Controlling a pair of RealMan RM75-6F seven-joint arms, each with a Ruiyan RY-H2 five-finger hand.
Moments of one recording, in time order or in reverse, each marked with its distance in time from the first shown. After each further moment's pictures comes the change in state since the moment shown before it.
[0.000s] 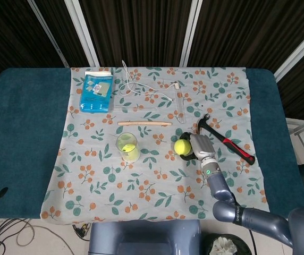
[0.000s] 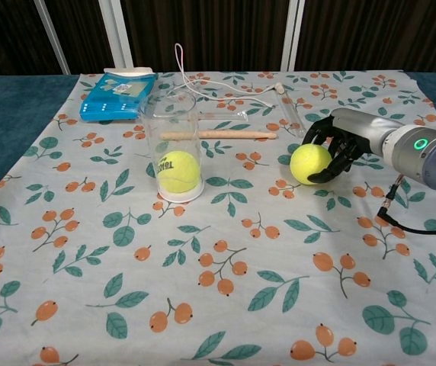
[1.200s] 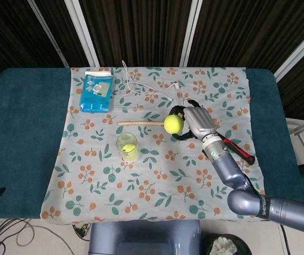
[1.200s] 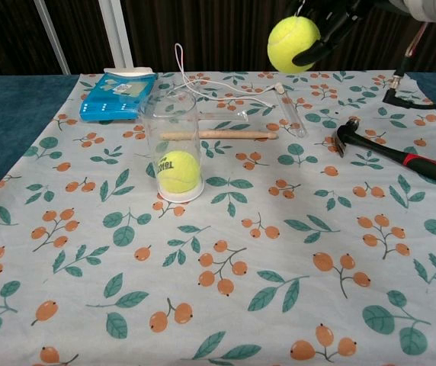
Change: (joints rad) left arm 0.006 0.013 -0.004 -0.009 -0.012 0.004 -0.014; right arm 0.139 0.407 0.174 -0.441 0.128 -0.035 -0.114
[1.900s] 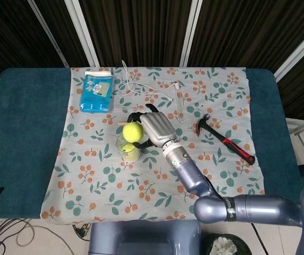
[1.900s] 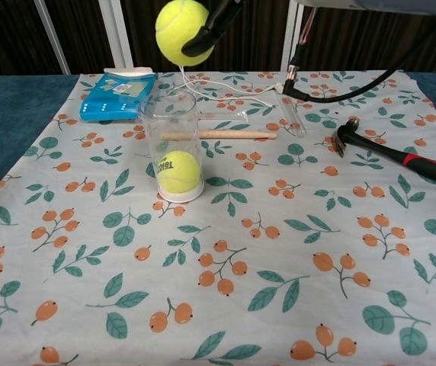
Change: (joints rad) left arm 0.002 0.013 0.000 0.002 0.001 -0.002 -0.031; right arm 0.225 -0.168 0.016 -0.064 0.115 0.139 -0.120
